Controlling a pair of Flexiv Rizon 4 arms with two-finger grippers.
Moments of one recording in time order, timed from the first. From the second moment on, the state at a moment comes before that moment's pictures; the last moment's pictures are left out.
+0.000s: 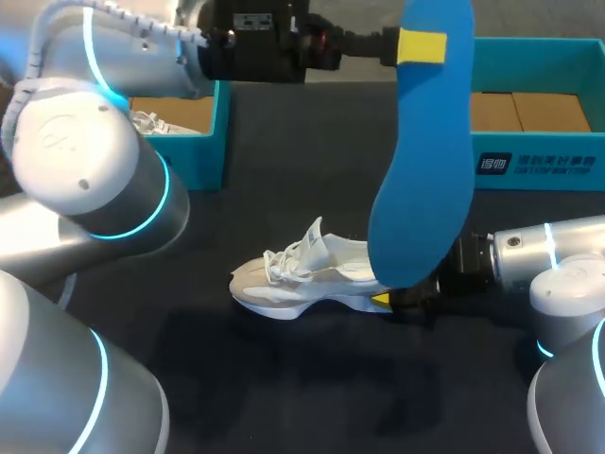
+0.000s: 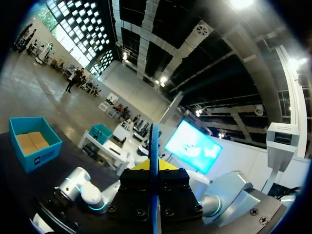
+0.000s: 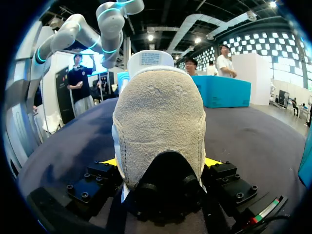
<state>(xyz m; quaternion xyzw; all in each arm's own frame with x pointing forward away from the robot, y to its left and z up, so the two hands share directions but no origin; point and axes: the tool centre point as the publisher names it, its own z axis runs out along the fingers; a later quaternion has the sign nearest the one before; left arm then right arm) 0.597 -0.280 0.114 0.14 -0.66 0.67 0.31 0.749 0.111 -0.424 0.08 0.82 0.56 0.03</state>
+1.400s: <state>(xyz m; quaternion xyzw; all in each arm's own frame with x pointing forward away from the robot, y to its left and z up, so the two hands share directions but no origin) 0.569 -0.248 0.144 0.17 -0.68 0.61 0.37 0.749 0.111 -0.424 0.08 0.82 0.56 0.03</state>
